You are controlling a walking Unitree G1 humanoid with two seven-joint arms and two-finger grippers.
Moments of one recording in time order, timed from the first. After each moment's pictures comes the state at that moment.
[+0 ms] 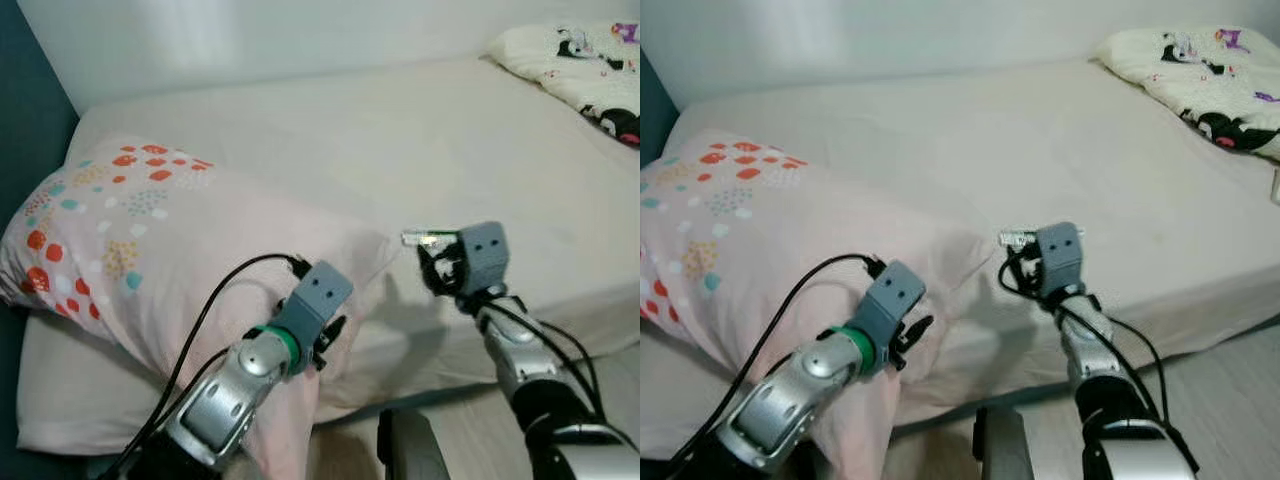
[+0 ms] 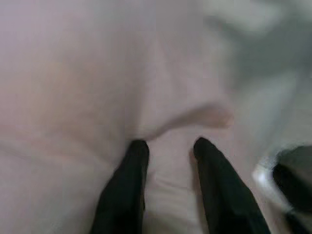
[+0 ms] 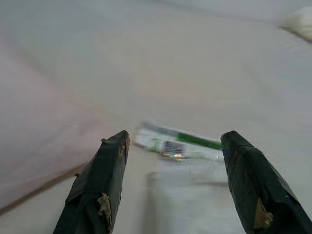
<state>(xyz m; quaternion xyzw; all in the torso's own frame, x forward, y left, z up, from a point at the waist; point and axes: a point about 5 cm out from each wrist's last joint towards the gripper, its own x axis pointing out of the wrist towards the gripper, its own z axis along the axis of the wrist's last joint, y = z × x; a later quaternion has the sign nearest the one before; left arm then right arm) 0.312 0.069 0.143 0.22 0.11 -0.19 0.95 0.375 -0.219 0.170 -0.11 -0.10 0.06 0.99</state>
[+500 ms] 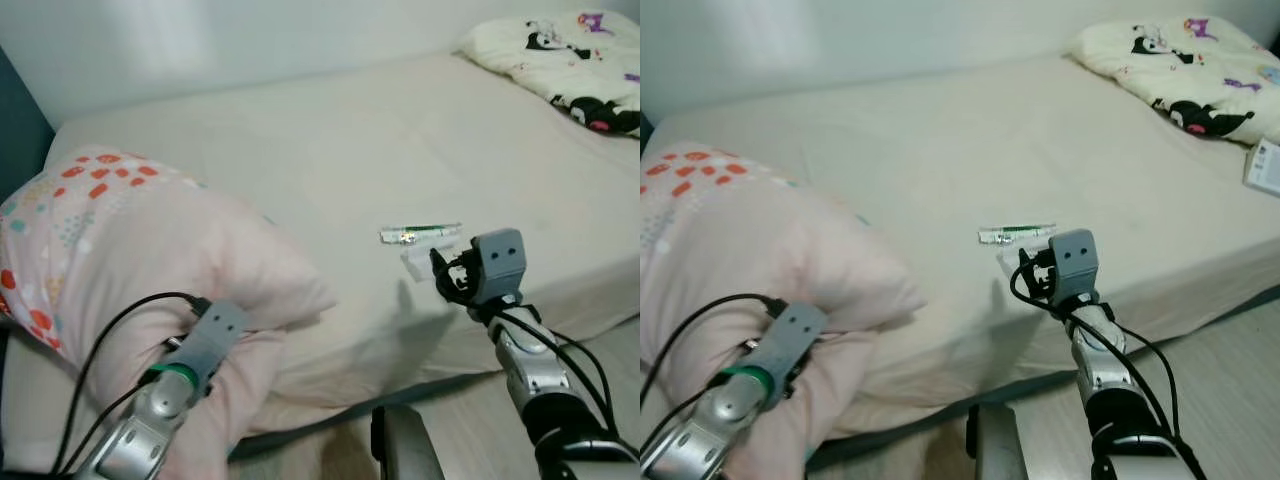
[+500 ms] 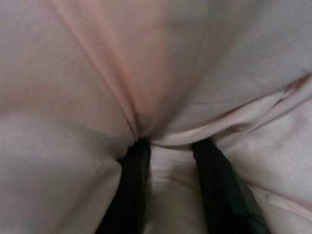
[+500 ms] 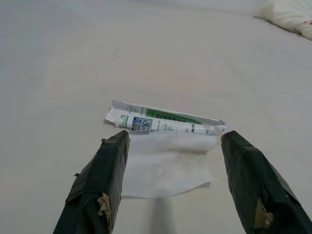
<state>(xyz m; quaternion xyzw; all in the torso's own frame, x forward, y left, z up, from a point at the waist) 0.287 0.207 0.101 0.34 0.18 0.02 0.92 0.369 -0.217 0.158 -0.10 -0.09 0.06 0.99</state>
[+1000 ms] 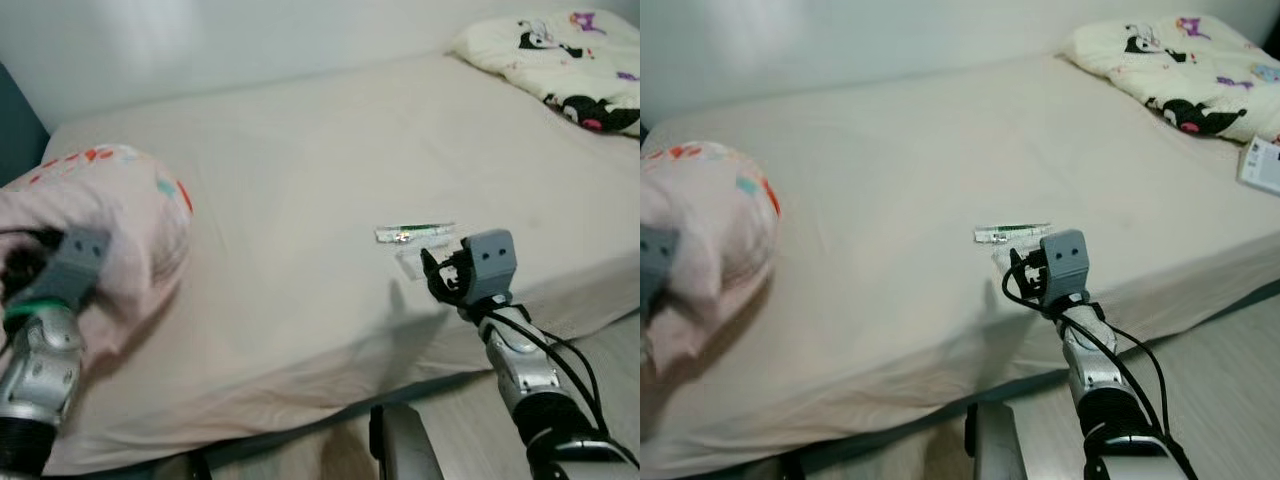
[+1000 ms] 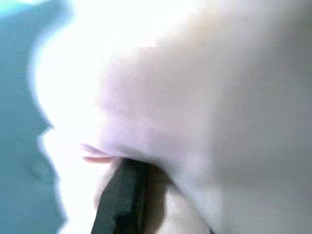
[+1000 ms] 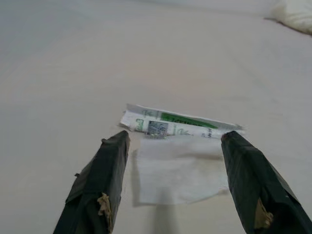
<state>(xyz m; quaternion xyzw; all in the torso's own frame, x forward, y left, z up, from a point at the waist) 0.329 0.312 0.243 0.36 -0.03 0.41 0.84 0.370 -0.208 0.158 -0.10 -0.10 0.07 0.99</state>
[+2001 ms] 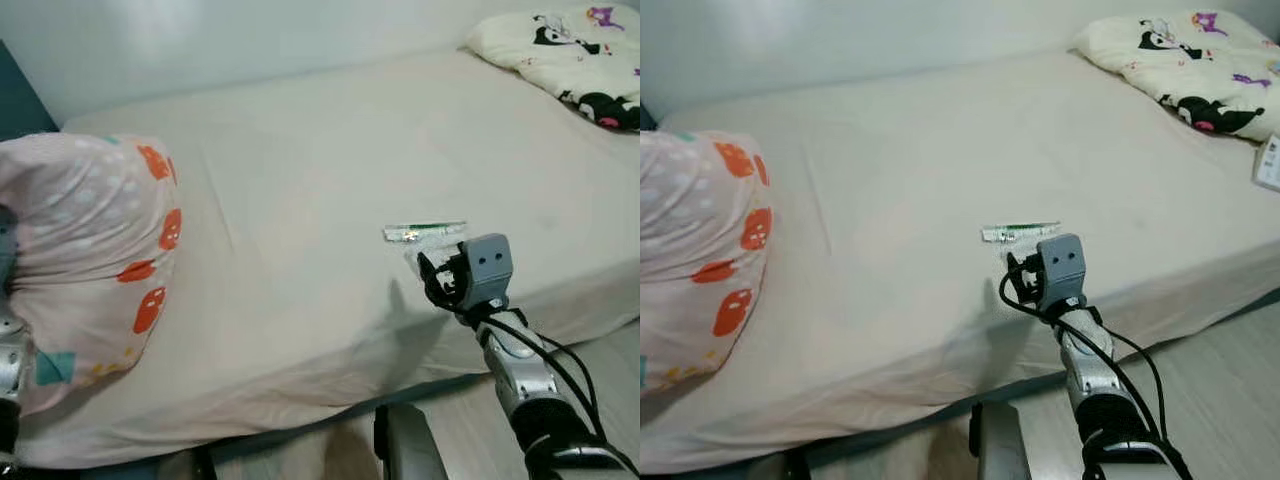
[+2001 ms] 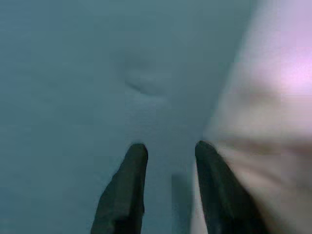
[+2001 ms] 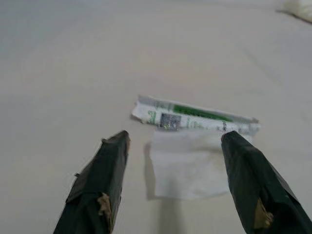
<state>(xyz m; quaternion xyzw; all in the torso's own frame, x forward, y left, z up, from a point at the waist) 0.268 0.392 0.235 0.27 0.01 0.57 0.78 0.366 -0.206 0.152 -0.10 -0.09 0.08 0.99</state>
